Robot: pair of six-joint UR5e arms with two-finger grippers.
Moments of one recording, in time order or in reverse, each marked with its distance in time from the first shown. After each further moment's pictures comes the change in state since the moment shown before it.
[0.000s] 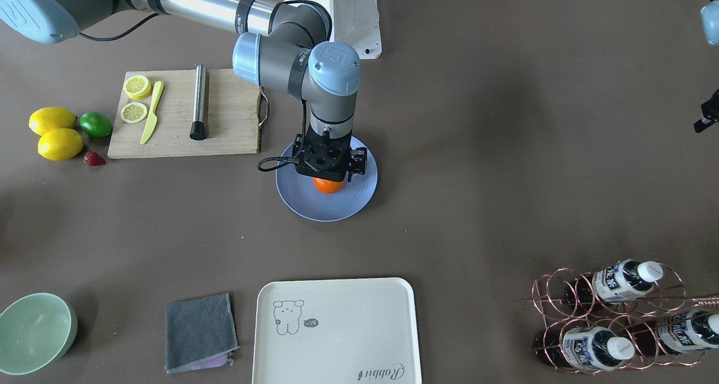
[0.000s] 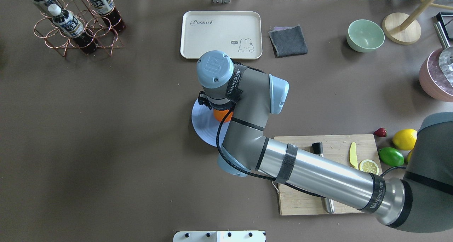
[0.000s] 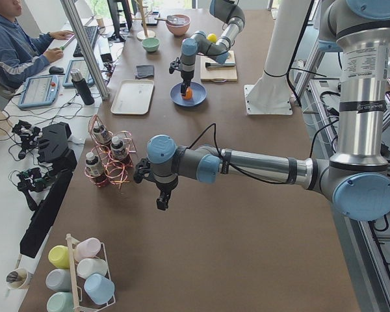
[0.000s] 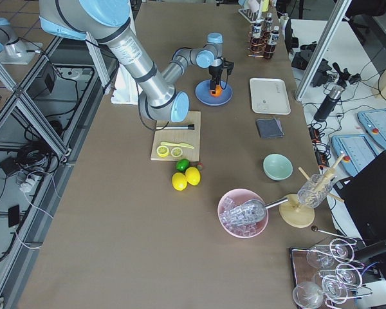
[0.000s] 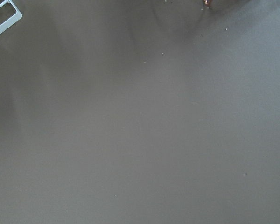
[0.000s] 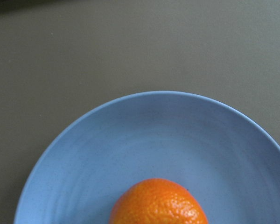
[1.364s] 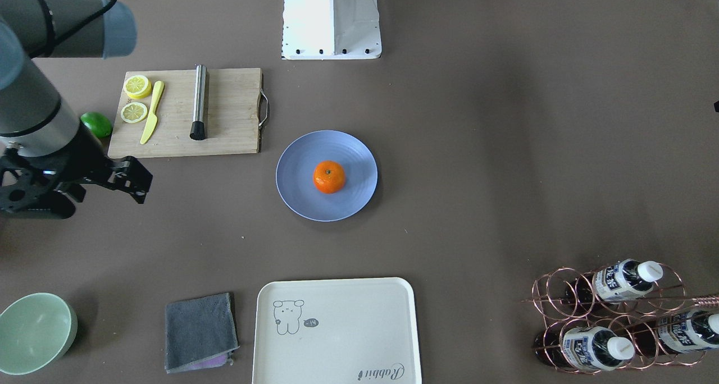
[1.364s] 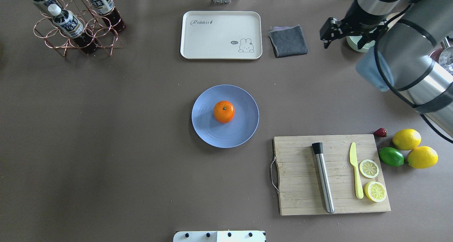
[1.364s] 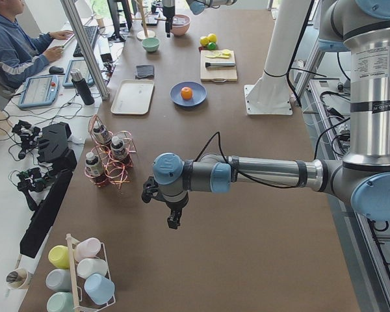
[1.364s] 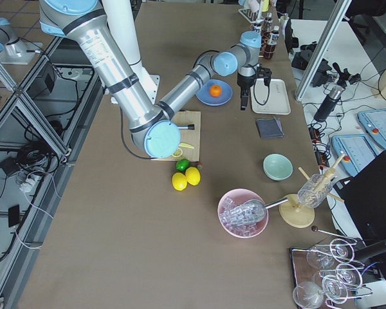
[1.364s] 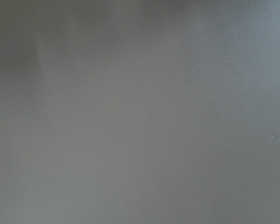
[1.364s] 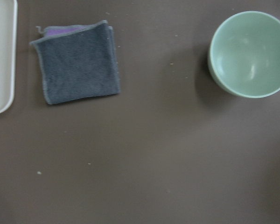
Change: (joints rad) left arm -0.119 0.046 0.004 0.192 -0.016 0.233; right arm 0.576 -0.435 0.408 -0.211 0.356 -0.764
